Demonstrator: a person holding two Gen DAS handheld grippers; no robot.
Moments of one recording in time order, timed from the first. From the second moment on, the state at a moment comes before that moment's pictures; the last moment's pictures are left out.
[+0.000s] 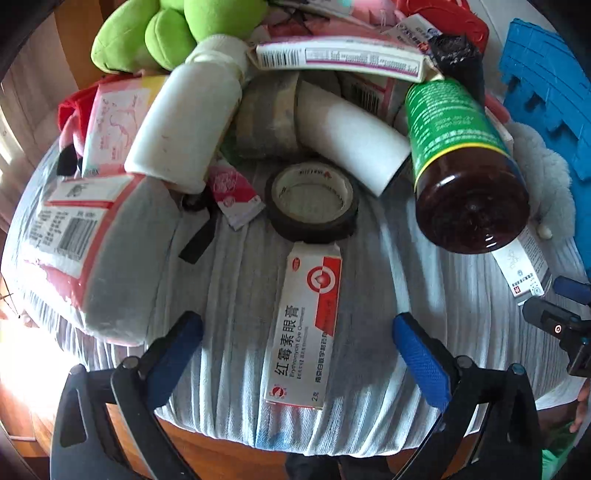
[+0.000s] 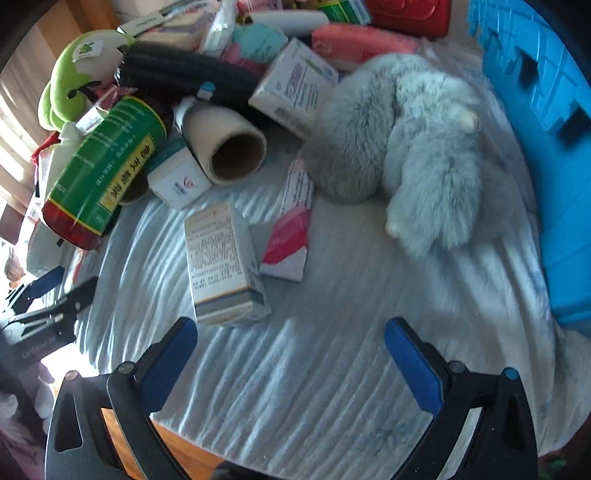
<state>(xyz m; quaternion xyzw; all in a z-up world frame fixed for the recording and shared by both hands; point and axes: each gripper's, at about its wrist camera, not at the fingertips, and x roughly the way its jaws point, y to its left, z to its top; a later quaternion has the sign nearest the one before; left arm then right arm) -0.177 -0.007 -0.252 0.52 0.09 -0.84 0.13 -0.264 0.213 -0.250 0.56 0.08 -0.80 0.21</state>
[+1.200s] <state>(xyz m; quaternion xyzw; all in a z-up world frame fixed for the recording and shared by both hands) -0.164 0.011 -0.129 0.44 0.06 -0.88 0.15 -0.251 0.192 -0.201 0.48 0.07 -0.83 0.29</state>
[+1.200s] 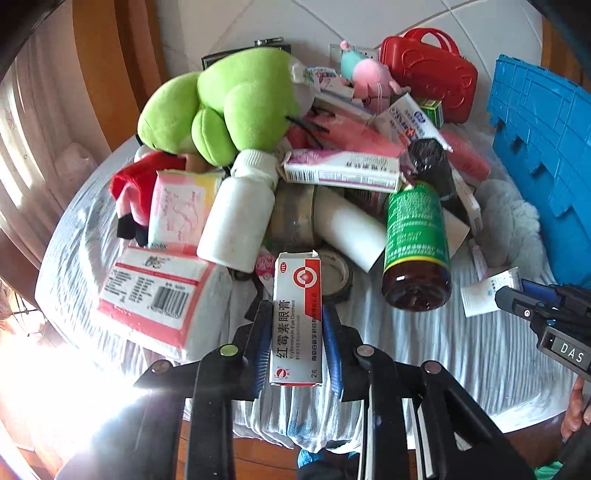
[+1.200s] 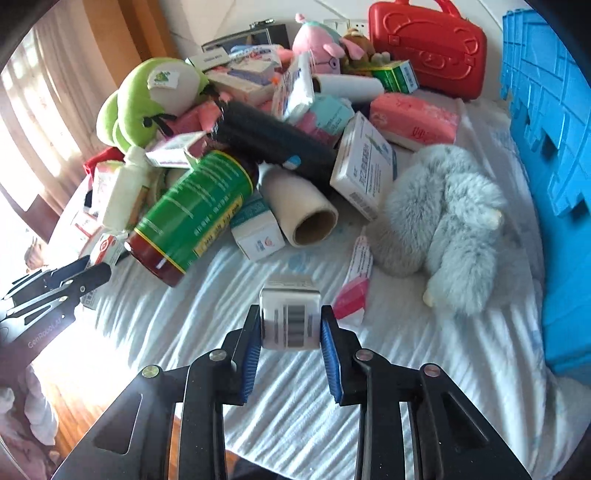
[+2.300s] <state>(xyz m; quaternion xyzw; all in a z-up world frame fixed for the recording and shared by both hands) -0.223 0.166 0.071 0.19 -0.01 -0.98 -0.07 -0.207 0.310 0.088 0.16 0.03 -0.98 0.14</state>
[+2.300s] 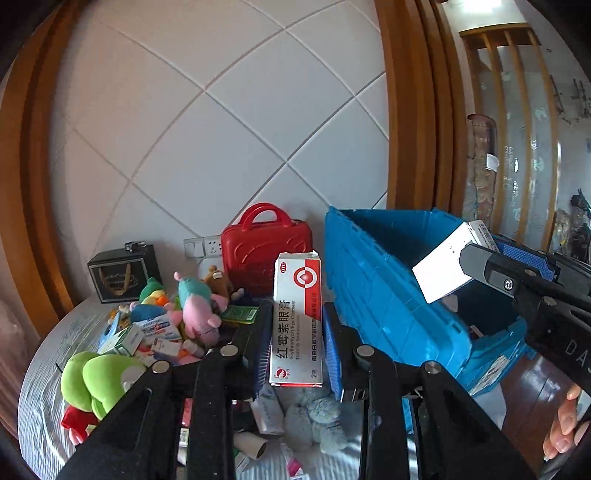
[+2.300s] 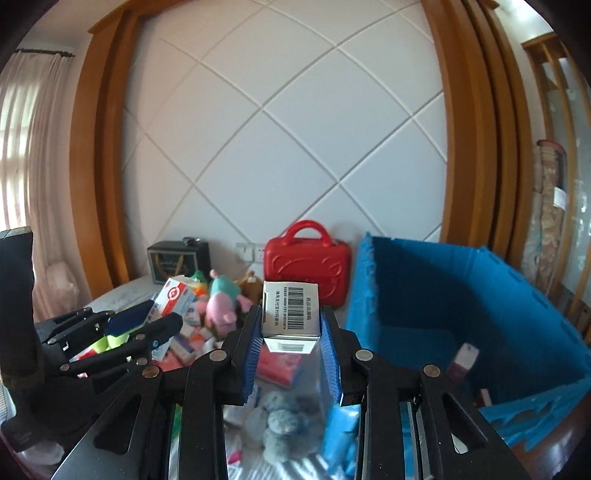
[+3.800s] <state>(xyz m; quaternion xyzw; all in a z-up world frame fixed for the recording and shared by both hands) -0.323 0.485 0.066 0.27 0.01 -0.96 -0.09 -0.313 0.646 0.038 0.24 0.03 -0.97 0.06</state>
